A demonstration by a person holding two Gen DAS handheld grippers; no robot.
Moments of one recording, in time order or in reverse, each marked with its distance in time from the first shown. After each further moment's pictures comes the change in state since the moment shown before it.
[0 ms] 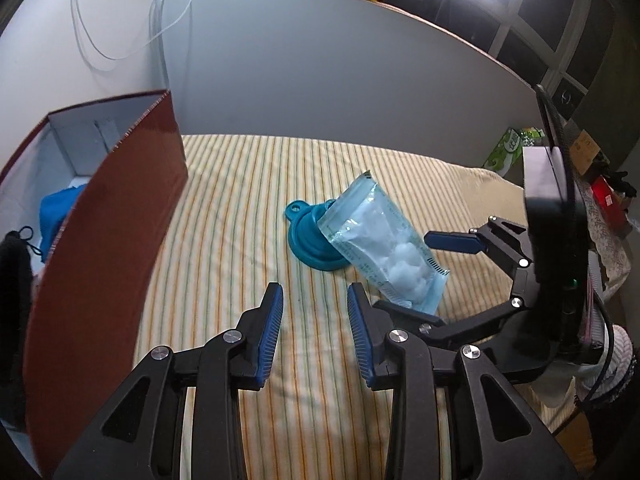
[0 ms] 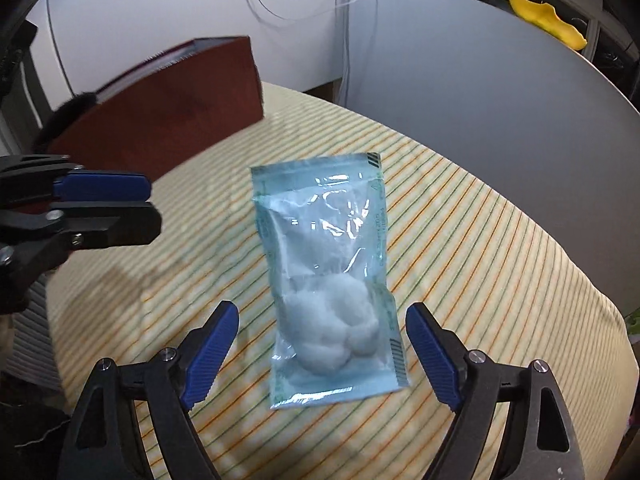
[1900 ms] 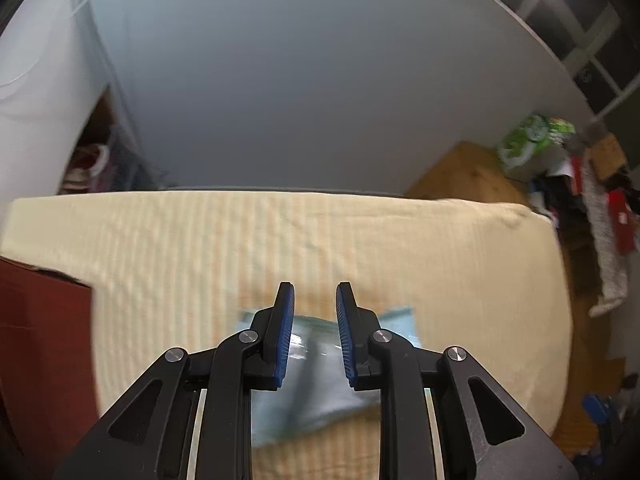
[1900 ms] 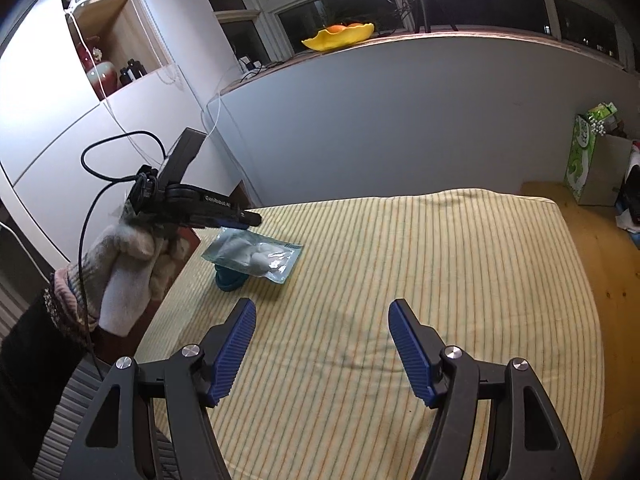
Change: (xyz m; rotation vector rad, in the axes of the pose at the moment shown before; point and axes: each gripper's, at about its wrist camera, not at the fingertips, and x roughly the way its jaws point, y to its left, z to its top) left arm 0.118 -0.022 0.129 -0.036 0.276 -0.004; right arm -0.179 -0.094 -0.117 0.582 -0.283 -0.009
